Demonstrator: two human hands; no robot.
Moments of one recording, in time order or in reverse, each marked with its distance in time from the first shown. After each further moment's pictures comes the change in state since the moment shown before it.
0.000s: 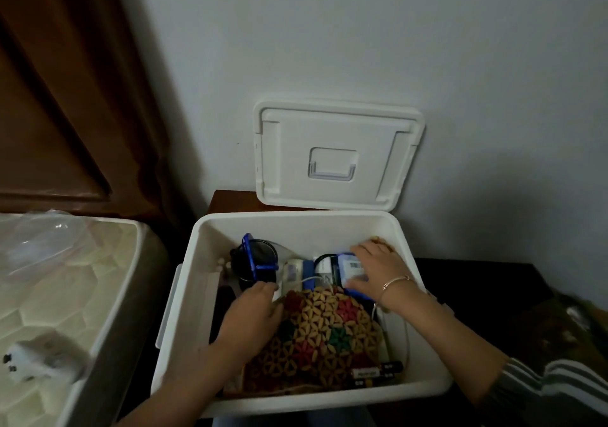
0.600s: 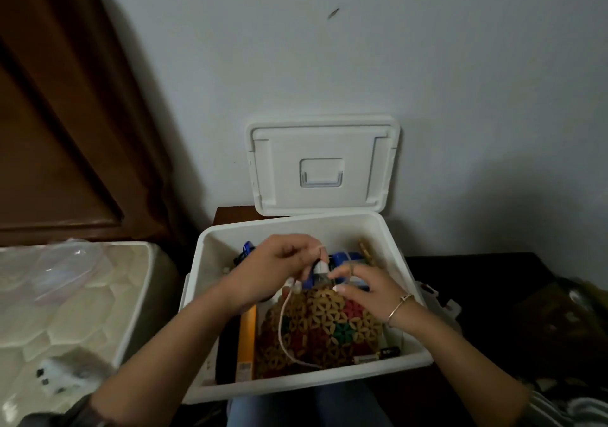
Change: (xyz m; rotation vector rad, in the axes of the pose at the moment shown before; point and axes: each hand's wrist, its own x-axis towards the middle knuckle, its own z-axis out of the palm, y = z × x) left_hand -0.008 0.093 -0.125 -0.788 -0.292 0.315; right_hand -0.074 -0.029 -0.020 0.891 0.113 -0.146
